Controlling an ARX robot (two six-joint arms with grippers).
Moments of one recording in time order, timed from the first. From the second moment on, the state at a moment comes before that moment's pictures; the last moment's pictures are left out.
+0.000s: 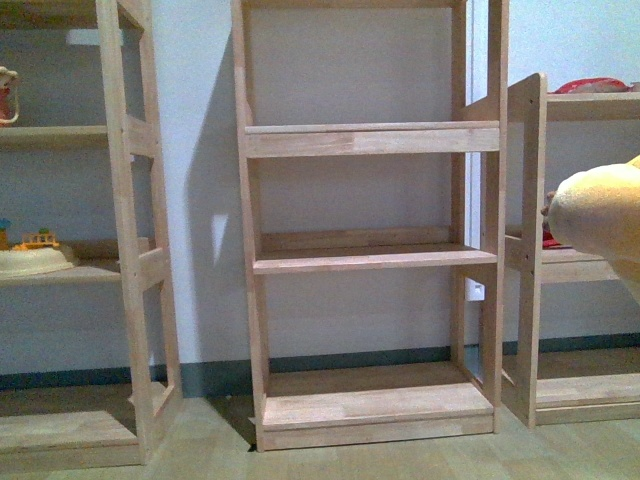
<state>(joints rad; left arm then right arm) 0.00 0.00 0.01 0.00 0.00 0.00 -0.21 0.44 0.29 0.38 -0.30 0.19</state>
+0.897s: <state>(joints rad) 0.00 0.00 0.01 0.00 0.00 0.00 -0.21 0.44 0.29 0.38 -0.30 0.19</state>
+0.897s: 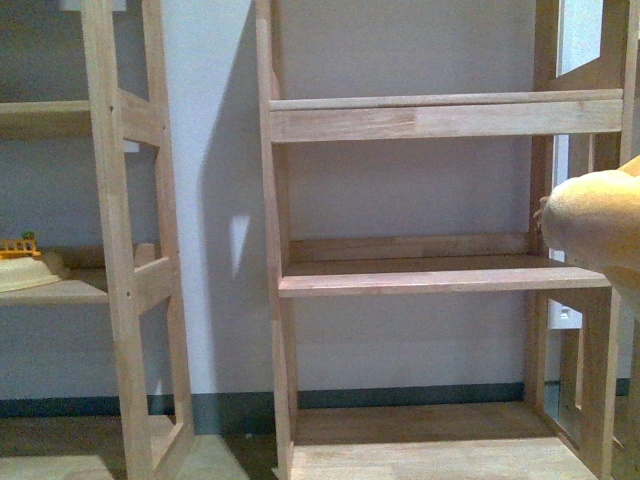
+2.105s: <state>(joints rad) 0.00 0.00 0.01 0.00 0.00 0.00 -0.21 0.44 0.29 0.38 -0.30 0.19</state>
